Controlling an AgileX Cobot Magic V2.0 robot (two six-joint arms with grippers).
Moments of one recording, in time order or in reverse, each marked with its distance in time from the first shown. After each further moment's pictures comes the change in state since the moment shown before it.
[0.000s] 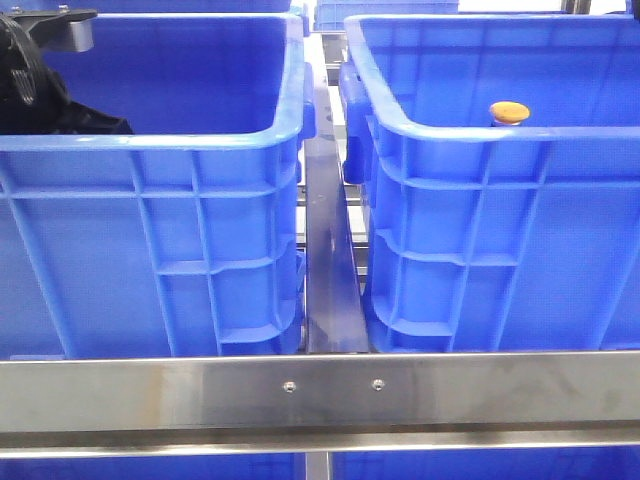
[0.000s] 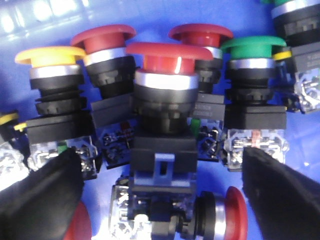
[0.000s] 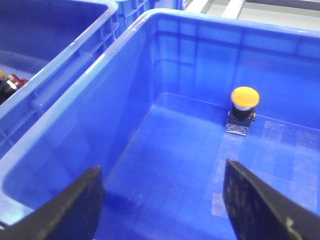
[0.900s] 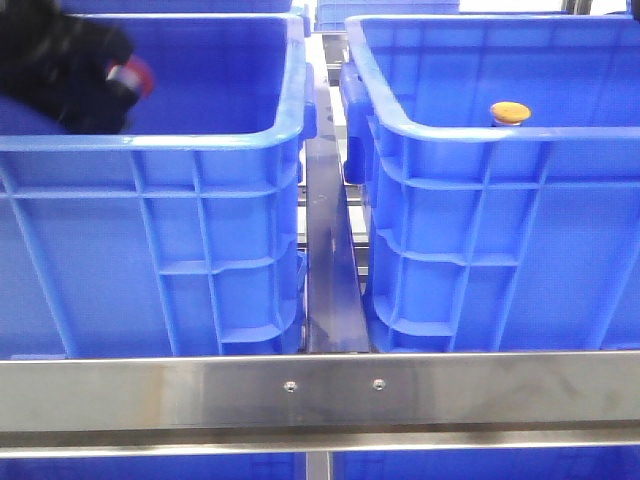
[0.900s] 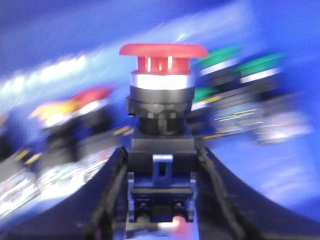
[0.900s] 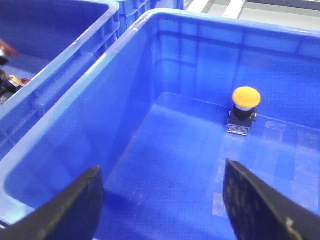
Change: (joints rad) left arm -0.095 -0.194 0.000 -0.004 -0.006 0.000; right arm 0.000 0.000 0.000 0.000 0.002 0.000
